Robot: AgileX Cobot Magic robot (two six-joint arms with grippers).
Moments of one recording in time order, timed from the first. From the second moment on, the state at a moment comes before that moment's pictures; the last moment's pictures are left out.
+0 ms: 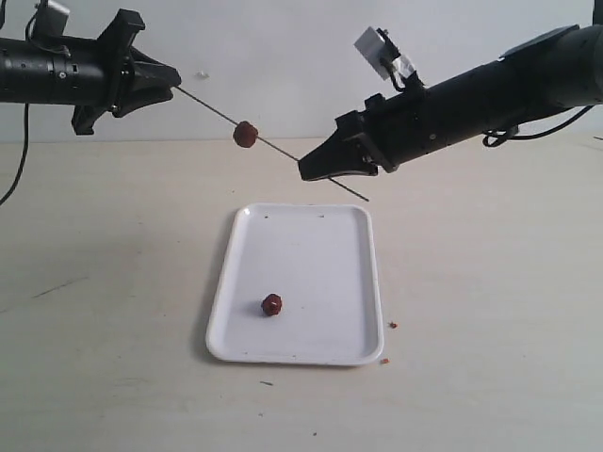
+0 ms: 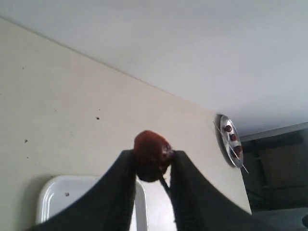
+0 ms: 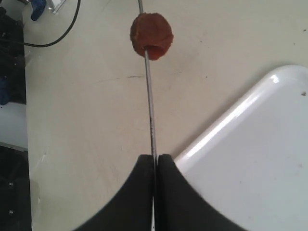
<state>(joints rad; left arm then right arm) -0.08 1.97 -1.41 -1.54 0.72 0.83 0.08 2.04 -1.41 1.27 1.06 -1.14</state>
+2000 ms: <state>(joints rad) -0.16 1.97 -1.41 -1.55 0.83 0.96 0.20 2.04 -1.40 1.40 0.80 -1.27</state>
